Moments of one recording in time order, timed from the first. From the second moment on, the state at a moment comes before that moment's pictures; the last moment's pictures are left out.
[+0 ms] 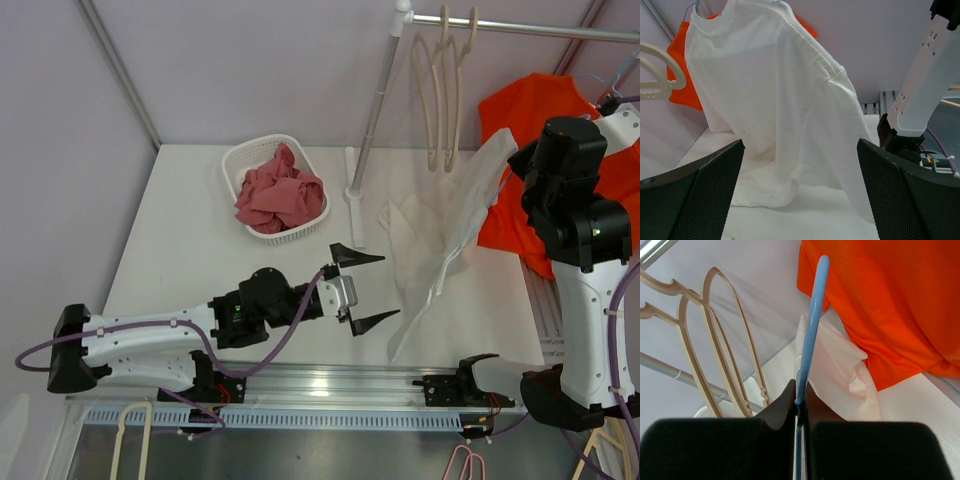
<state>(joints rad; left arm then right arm) -1.31 1.08 0.86 0.39 0.04 0.26 0.22 1.22 1.93 -0.98 0.65 0.66</state>
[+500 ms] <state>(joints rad) -1.36 1.30 1.18 0.31 -0.02 0.22 0.33 1.20 1.86 -0.94 0.77 0.66</state>
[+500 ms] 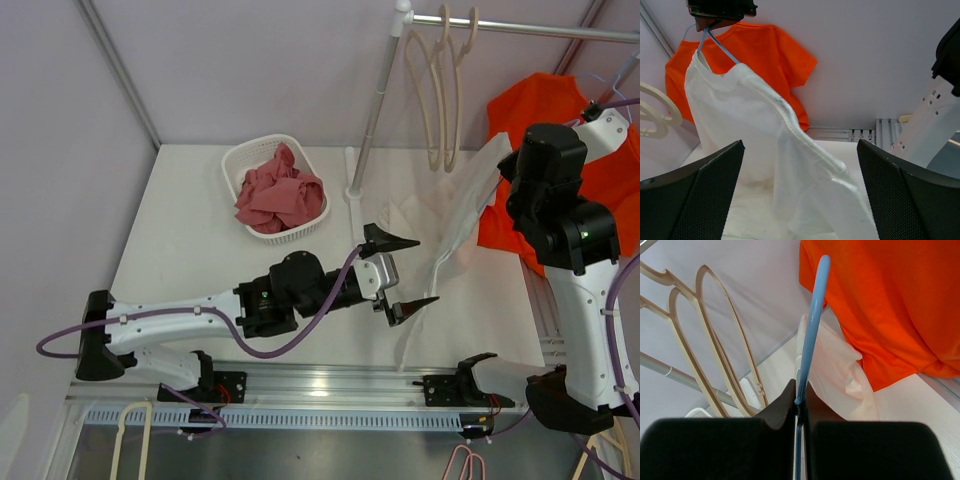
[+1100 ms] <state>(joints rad) -1.46 1.40 1.31 0.00 -0.28 -0.04 0.36 1.17 1.83 -0.87 0.81 0.62</state>
